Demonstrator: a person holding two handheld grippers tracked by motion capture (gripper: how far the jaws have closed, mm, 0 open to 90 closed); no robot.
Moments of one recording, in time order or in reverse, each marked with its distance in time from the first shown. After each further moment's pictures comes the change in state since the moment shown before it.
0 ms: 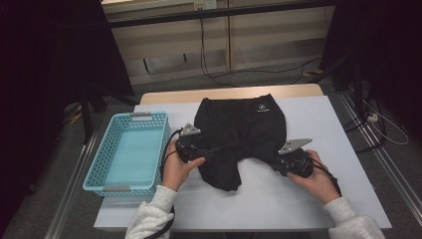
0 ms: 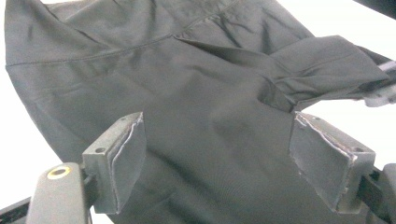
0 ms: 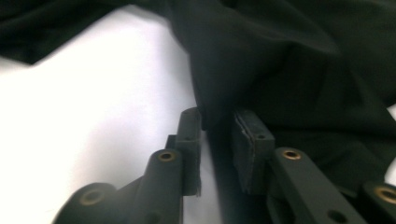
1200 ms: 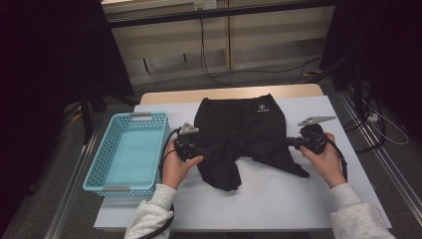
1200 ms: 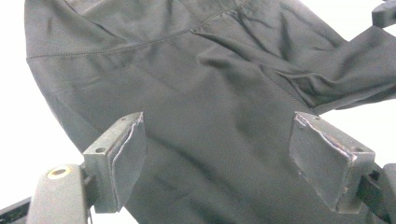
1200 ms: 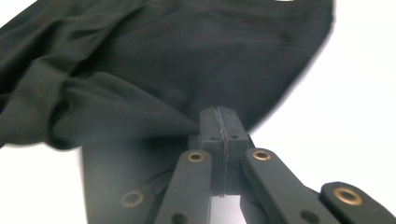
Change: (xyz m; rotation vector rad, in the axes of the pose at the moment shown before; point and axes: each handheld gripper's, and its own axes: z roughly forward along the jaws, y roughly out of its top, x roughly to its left) left arm 0.008 -0.001 0.002 0.008 0.037 -0.013; right arm -0.070 0.011 -0.016 -0.113 -0.061 0.294
